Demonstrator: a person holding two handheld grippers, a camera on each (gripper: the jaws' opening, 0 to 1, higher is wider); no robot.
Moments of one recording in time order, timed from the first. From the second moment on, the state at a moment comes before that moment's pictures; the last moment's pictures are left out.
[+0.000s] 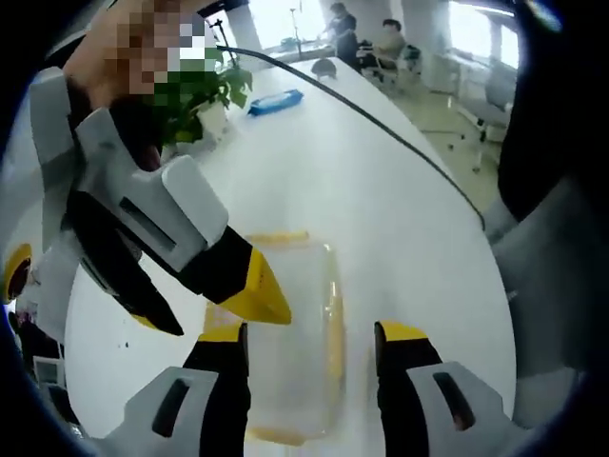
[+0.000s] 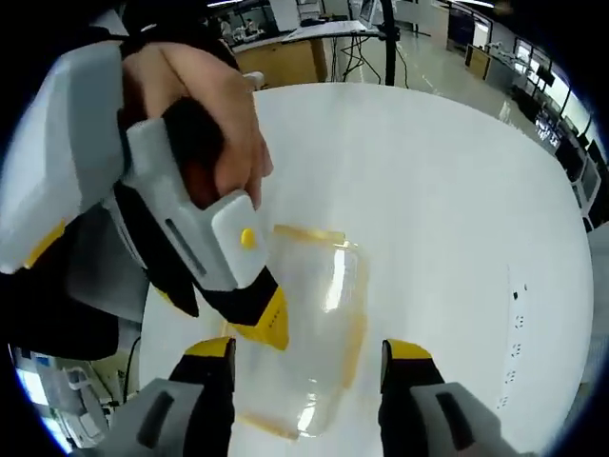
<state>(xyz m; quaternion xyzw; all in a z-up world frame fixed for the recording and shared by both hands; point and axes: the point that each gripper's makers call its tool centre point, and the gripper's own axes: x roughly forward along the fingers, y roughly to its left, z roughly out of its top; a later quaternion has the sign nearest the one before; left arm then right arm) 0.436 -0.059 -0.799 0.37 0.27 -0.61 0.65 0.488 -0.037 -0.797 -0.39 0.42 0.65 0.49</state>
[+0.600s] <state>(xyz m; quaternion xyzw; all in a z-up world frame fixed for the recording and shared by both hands) 0.459 -0.049 -0.798 0.37 0.30 -0.60 0.64 0.478 -0.048 -0.785 -0.40 0.41 0.63 0.53</state>
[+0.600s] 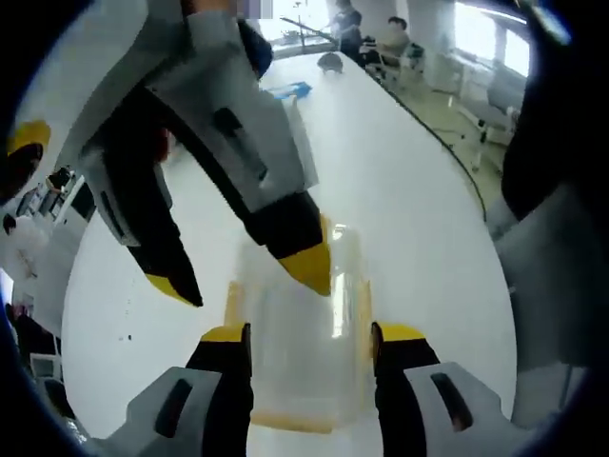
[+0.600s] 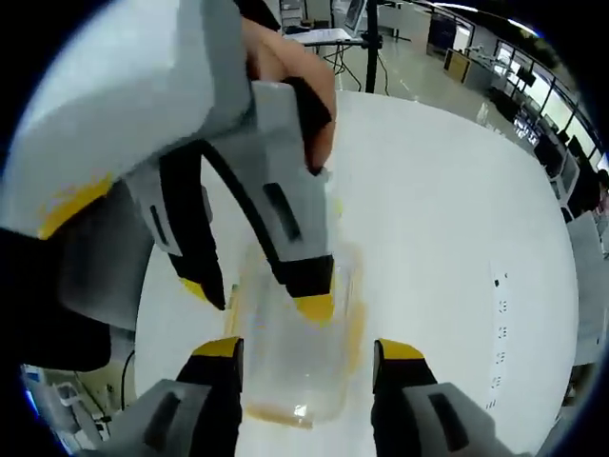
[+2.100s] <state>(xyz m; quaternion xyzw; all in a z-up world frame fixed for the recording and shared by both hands) 0.476 -0.021 -0.800 0.28 0.43 -0.44 0.74 0.475 -0.068 -0.790 -0.22 0.46 0.42 0.75</state>
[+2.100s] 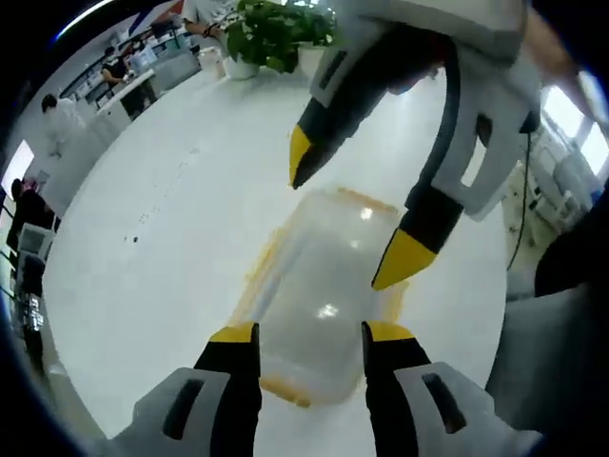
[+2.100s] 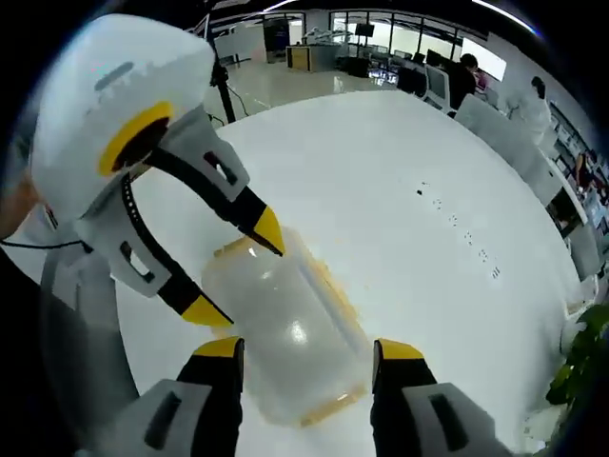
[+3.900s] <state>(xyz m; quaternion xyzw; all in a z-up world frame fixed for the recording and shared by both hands) 0.481 0.024 -0.823 -0.06 0.44 -0.23 0.86 0.462 -0.103 -0.822 0.09 0.44 0.28 0.85</state>
